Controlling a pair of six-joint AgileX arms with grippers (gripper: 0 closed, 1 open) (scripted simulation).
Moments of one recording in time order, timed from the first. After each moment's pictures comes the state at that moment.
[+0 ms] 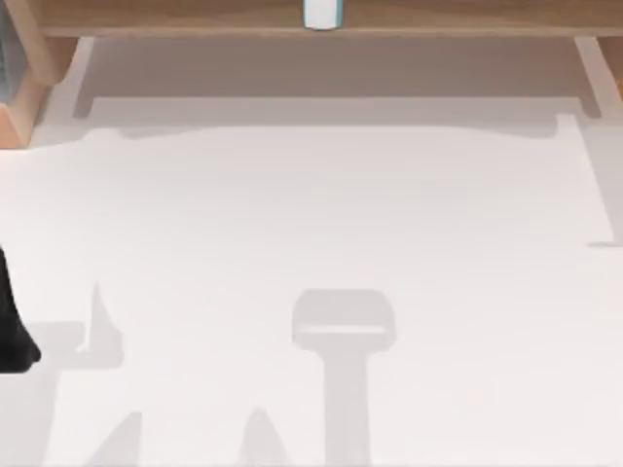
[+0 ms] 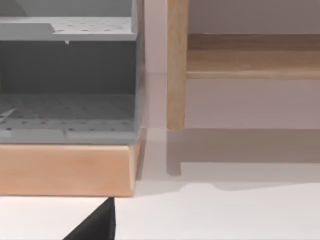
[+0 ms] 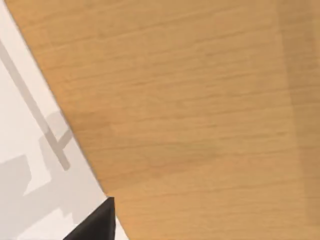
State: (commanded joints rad) left arm 0.00 0.00 0.00 0.00 0.00 0.00; right arm -0.81 1.81 0.47 0.95 -0.61 -1.52
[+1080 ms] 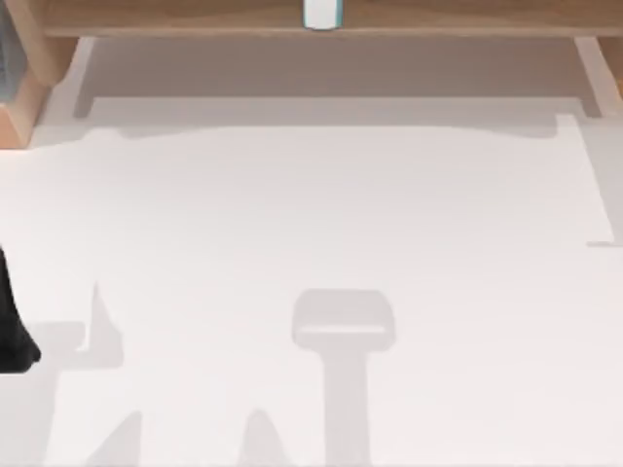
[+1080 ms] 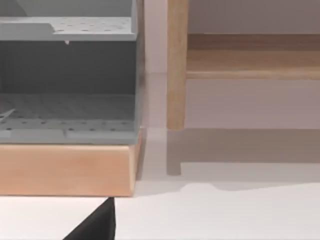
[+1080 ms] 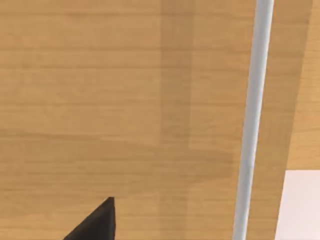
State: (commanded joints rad) left arm 0.00 0.00 0.00 0.00 0.00 0.00; right arm -0.75 2.03 0.44 1.61 -0.71 -1.55
